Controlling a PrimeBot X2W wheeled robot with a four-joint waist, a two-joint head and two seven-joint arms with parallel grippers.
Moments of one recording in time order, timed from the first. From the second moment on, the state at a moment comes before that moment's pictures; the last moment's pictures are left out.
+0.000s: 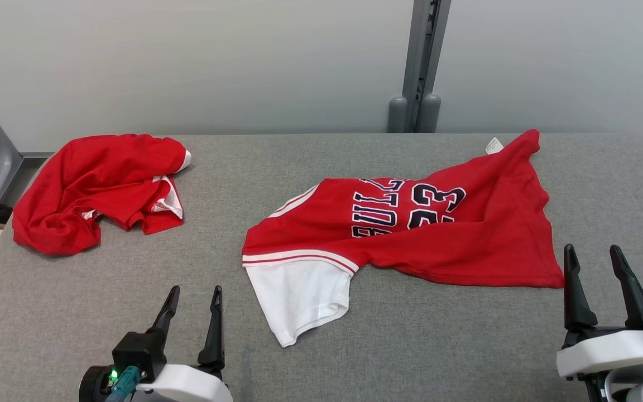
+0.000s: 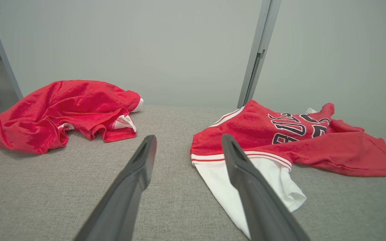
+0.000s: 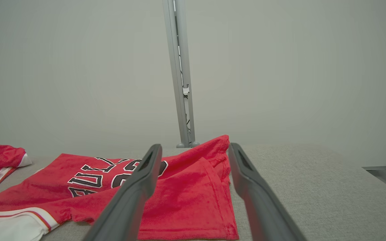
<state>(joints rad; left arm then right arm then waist) -0.04 0.05 -0.19 0.32 -0.25 0.06 -0.26 -0.10 -0.05 -0.10 0.26 0.15 0.13 -0.26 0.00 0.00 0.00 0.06</state>
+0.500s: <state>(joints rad) -0.04 0.05 -0.21 0.36 -0.25 0.04 -0.26 -0.08 -0.05 -0.07 0.26 0.18 0.13 -0.26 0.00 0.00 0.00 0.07</state>
